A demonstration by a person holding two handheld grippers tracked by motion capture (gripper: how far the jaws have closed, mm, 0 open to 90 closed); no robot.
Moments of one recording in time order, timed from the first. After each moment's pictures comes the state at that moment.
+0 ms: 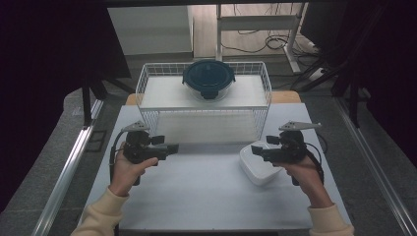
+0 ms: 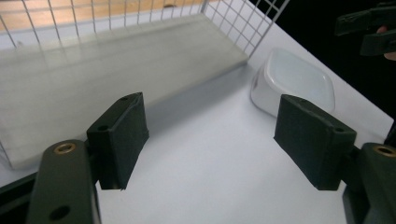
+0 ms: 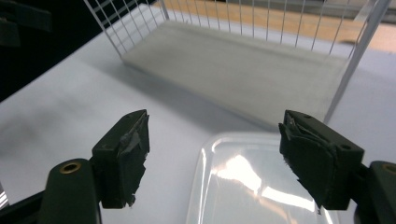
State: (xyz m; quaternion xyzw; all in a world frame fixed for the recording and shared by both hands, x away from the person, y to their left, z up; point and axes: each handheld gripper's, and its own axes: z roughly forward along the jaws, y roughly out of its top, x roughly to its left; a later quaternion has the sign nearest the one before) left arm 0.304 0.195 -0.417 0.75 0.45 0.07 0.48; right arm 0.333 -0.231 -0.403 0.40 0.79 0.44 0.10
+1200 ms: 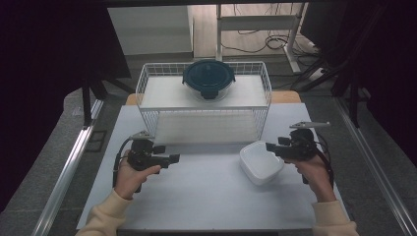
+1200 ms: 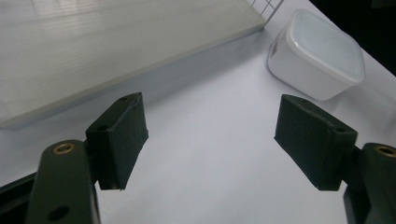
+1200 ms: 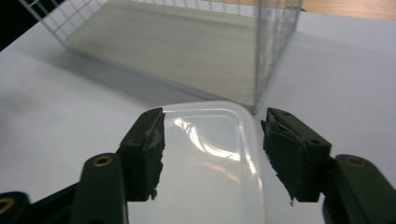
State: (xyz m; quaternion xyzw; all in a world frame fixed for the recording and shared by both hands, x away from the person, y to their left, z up) left arm 0.305 0.192 -0.449 0.76 0.47 0.05 0.44; right arm 0.353 -0.265 -0.417 0.46 0.78 0.40 0.12
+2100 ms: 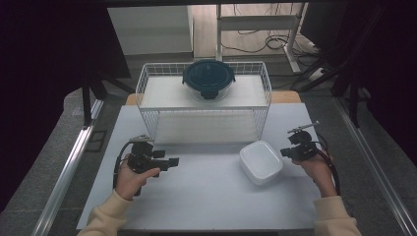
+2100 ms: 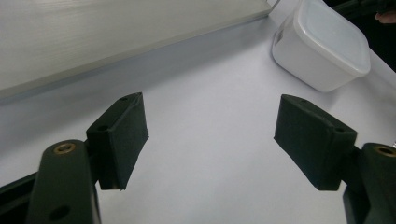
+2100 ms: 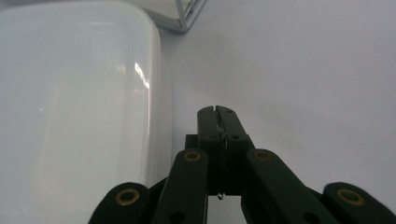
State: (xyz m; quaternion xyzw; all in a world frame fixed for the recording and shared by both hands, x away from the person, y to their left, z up) left arm 0.303 0.196 -0.461 0.76 0.48 0.03 0.43; right arm 0.387 -0.289 -0.464 0.48 0.83 0.25 0.11
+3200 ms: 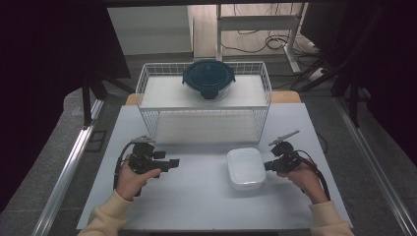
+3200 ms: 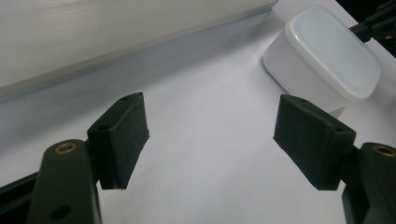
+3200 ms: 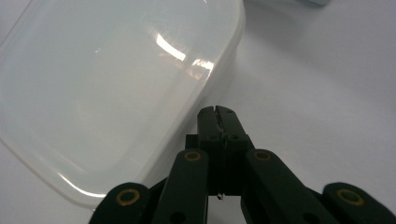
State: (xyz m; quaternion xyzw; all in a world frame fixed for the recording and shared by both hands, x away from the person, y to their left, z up) left arm 0.303 0.193 -0.464 0.77 0.48 0.03 0.42; right arm 0.357 -0.240 -0.472 0.41 0.88 0.25 0.03
